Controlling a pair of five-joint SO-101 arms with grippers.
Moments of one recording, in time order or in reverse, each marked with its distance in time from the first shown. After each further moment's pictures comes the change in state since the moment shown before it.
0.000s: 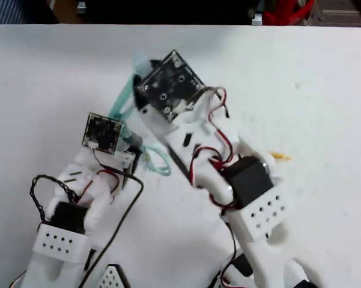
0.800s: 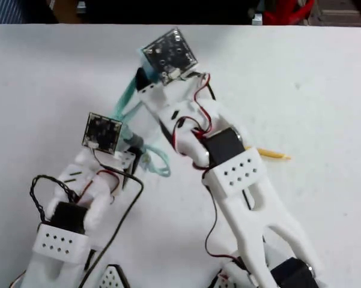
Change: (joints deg) left arm 0.0 0.0 0.1 0.0 0.0; right arm 4.0 12.4 4.5 -7.9 -8.0
